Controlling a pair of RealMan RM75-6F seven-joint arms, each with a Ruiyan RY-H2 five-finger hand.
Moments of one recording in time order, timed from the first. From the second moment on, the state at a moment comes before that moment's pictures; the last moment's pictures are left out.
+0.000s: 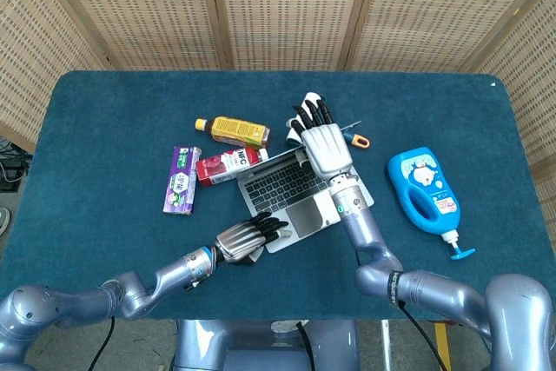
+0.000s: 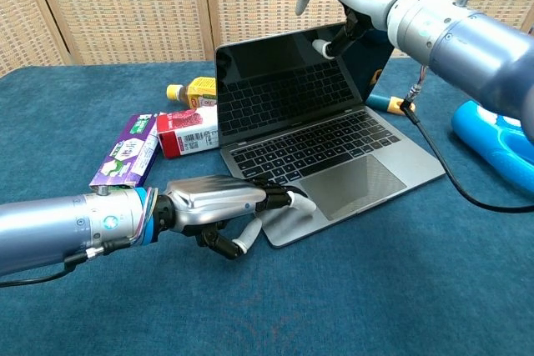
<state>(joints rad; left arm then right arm) -0.92 -1.81 0.06 -1.10 1.63 0.79 -0.27 0.92 -1.70 0.41 -1.28 -1.08 1.06 -0.44</state>
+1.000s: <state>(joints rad) -0.94 -1.83 0.07 -1.08 1.61 0.77 -0.28 1.02 -1.75 0.52 -0.99 -0.85 1.02 -0.44</state>
